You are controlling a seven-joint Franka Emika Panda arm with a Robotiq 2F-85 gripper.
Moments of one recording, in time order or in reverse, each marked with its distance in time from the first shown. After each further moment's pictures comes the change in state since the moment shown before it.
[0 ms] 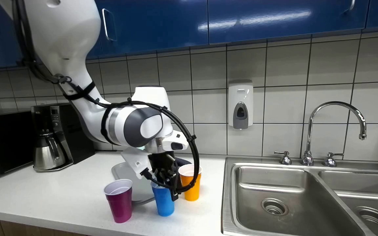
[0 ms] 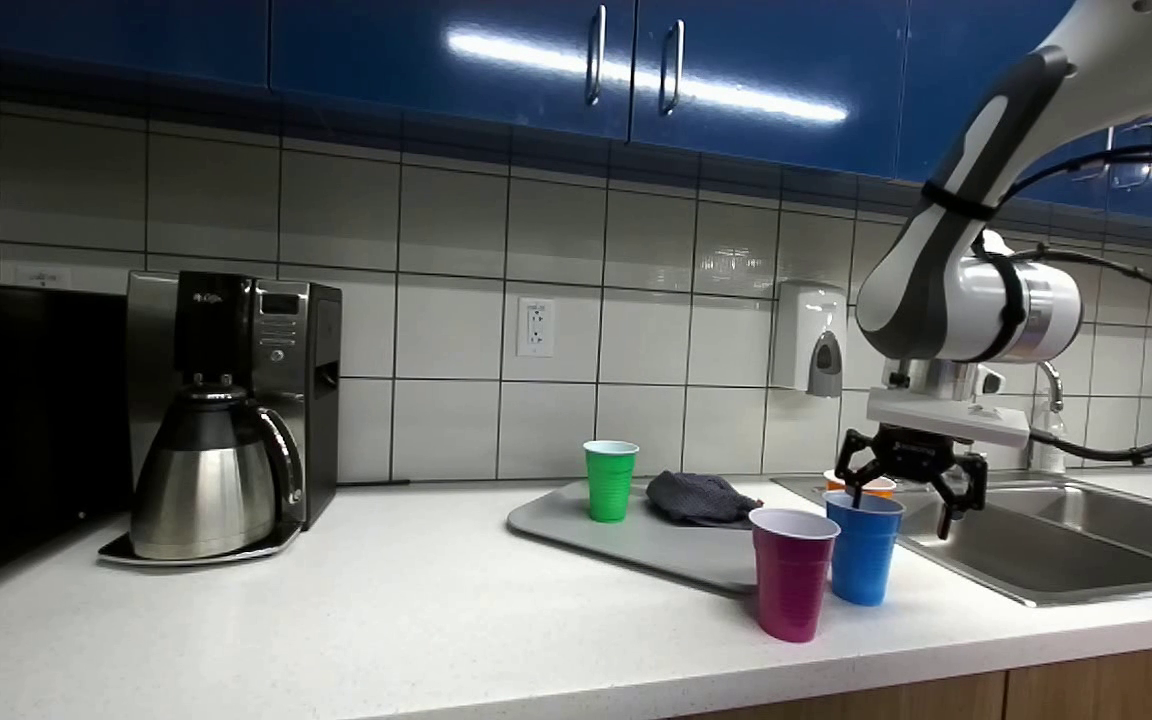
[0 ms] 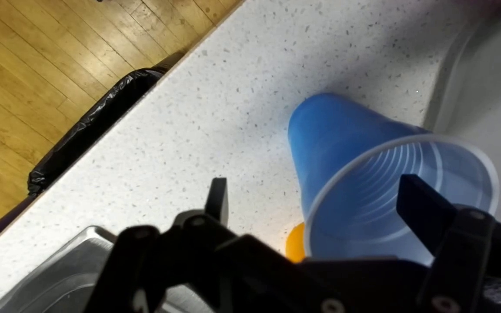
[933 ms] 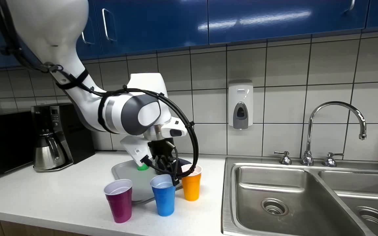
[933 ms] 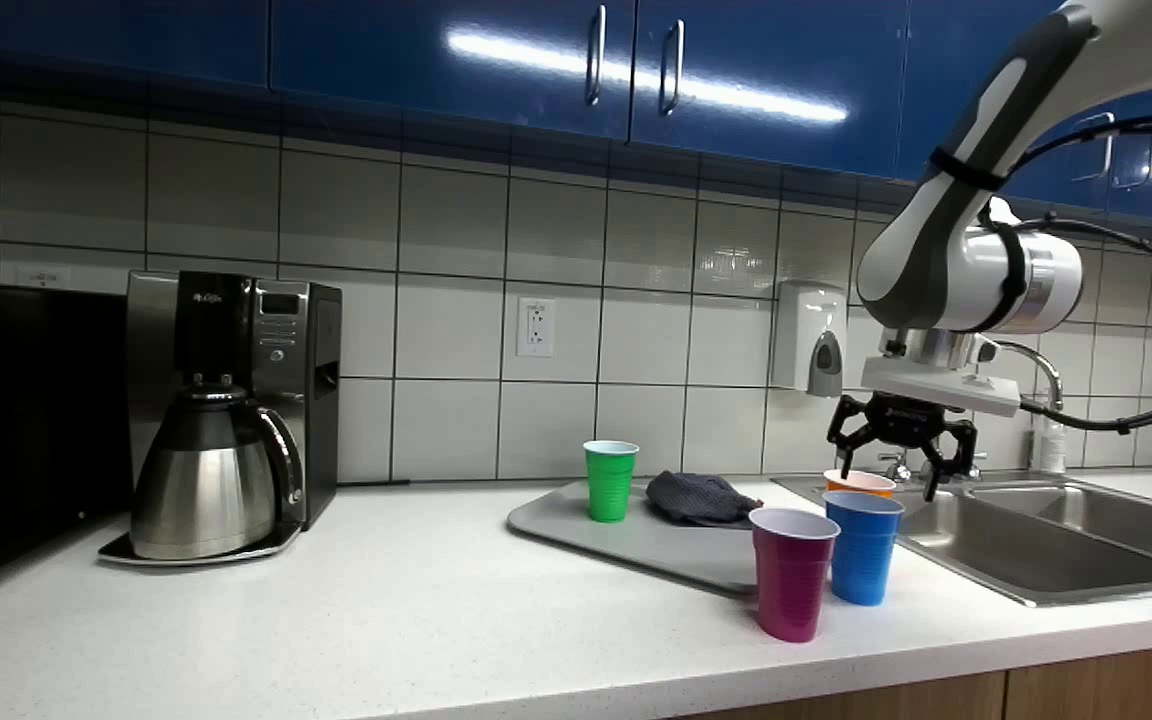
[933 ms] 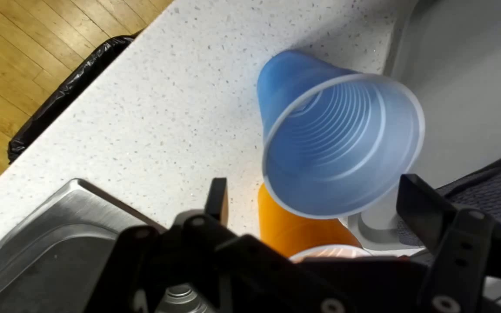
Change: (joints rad) arm 0.001 -0.079 0.008 0.010 0.000 -0.002 0.002
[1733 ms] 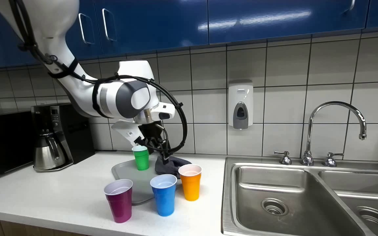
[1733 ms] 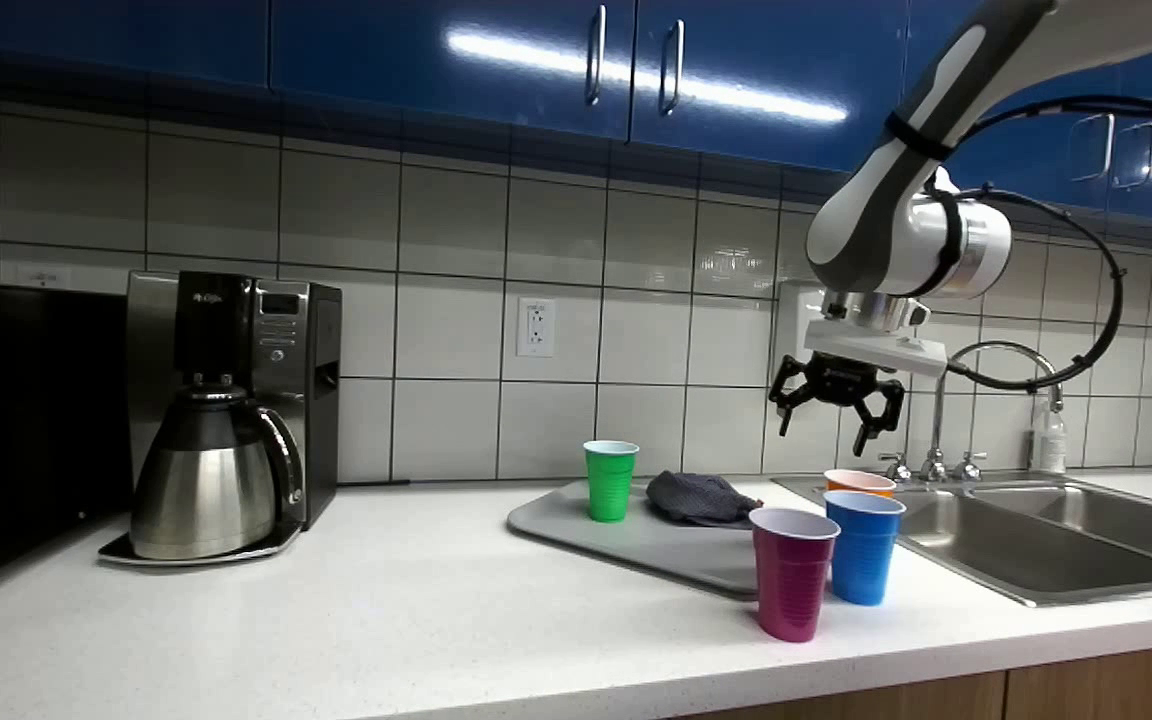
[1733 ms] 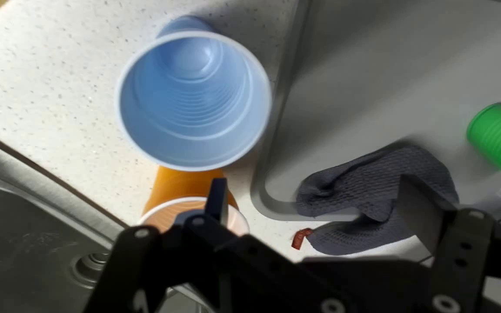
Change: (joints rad) arm 0.076 0.006 0.059 0.114 0.027 -0.034 -0.001
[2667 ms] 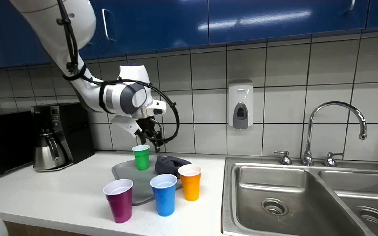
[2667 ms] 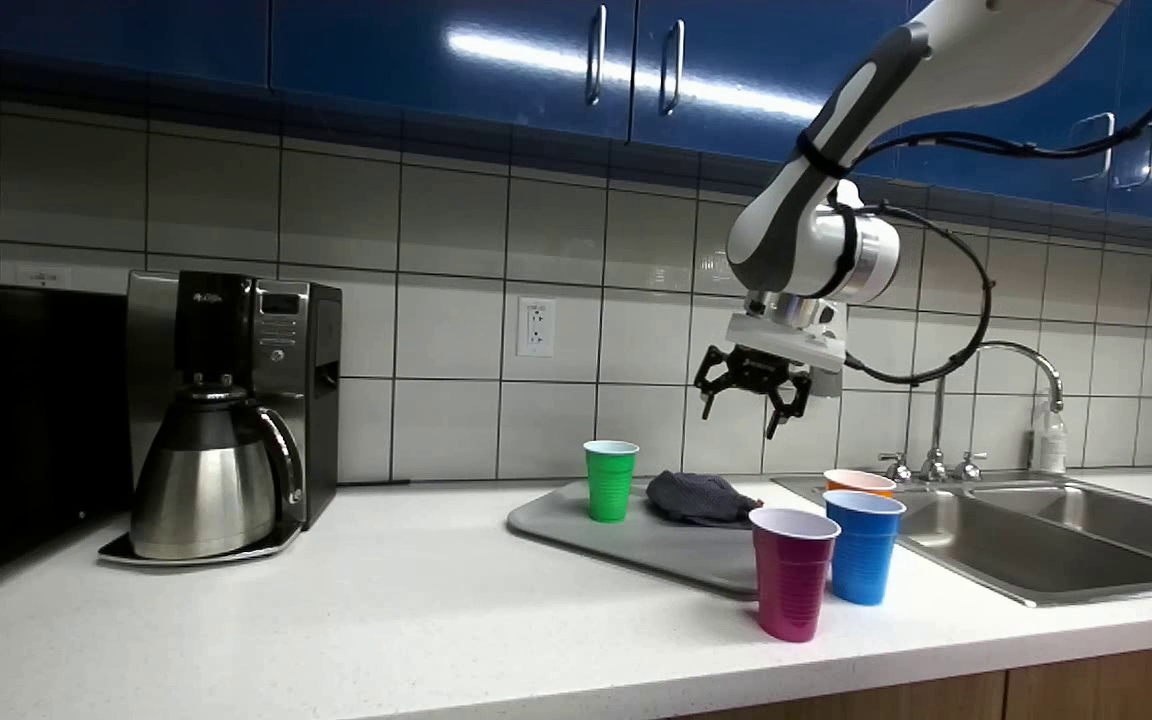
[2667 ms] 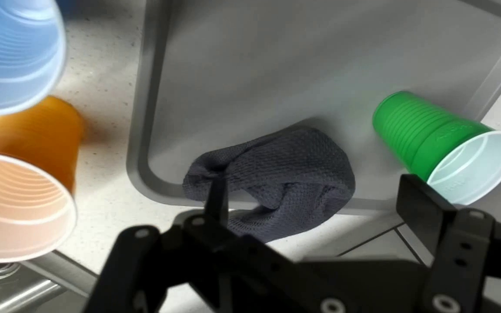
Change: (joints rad) arm 0.094 0.218 0.033 0.253 0.073 0.010 -0.040
